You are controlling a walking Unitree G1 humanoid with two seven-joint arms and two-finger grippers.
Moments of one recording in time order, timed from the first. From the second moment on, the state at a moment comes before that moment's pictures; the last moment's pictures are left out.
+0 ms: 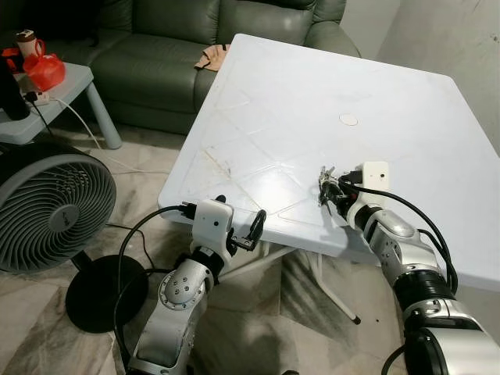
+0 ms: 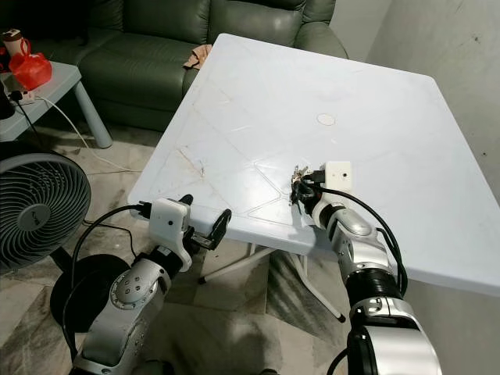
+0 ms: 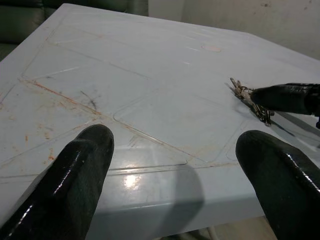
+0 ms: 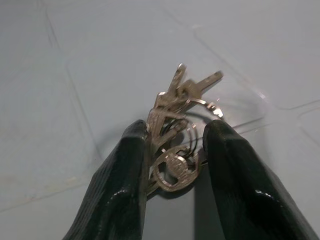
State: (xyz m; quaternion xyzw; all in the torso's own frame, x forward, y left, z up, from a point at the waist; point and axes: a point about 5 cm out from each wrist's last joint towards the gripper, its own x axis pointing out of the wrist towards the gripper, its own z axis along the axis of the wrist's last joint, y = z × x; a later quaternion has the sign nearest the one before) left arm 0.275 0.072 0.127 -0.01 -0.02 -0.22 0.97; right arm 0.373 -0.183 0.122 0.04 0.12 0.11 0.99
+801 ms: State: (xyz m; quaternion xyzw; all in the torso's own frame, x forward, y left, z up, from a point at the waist) left arm 0.275 0.071 0.126 -0.01 -0.02 -0.22 0.97; right arm 0.373 -0.181 0.123 0.03 0.10 0.12 0.99
